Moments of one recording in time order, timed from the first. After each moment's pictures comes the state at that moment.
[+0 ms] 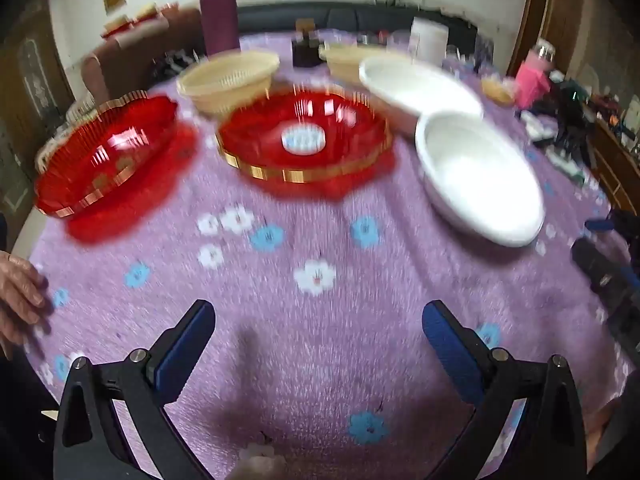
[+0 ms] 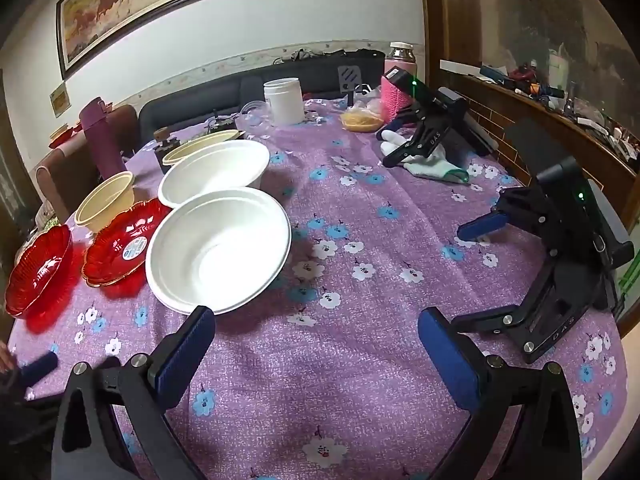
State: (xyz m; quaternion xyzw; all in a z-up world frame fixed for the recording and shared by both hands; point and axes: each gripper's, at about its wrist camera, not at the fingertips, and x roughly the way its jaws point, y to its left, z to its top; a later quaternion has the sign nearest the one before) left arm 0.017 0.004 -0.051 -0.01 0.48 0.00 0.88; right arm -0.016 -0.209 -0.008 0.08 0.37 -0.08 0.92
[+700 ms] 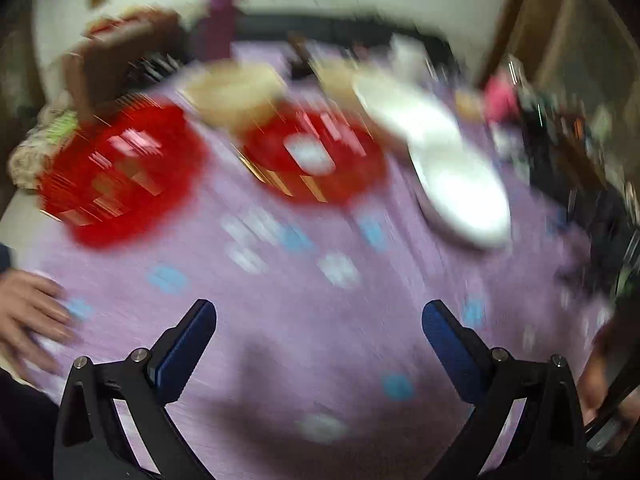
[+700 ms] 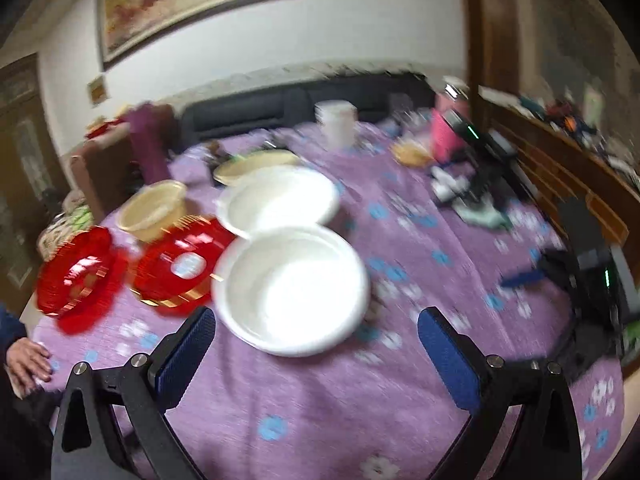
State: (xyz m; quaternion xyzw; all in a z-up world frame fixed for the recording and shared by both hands) left arm -0.010 0.070 0.001 -0.05 0.42 -0.05 0.90; right arm 0.001 -0.162 0.036 0.05 0.34 0.00 0.94
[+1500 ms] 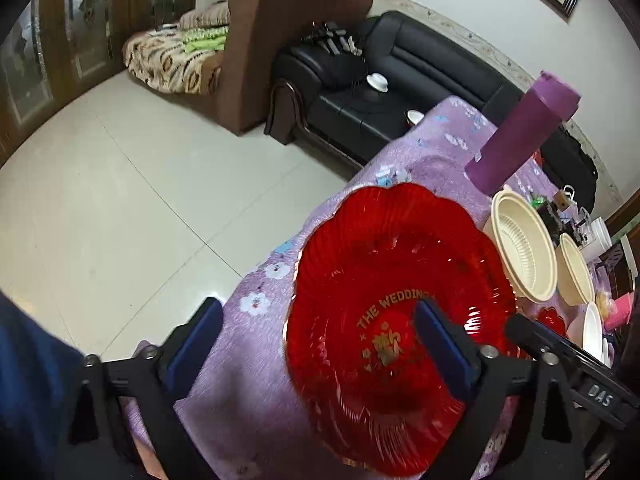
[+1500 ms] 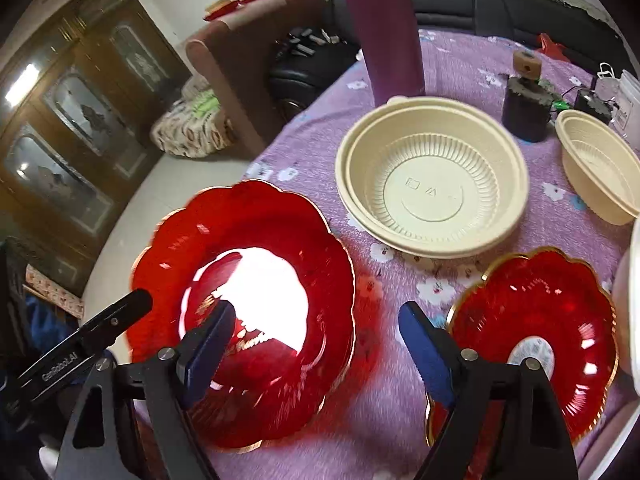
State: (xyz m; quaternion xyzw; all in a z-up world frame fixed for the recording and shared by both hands) left arm 0.125 0.328 -0.011 -0.22 0.46 0.15 0.85; right arm 0.211 0.114 -0.016 0.05 0.52 0.26 0.81
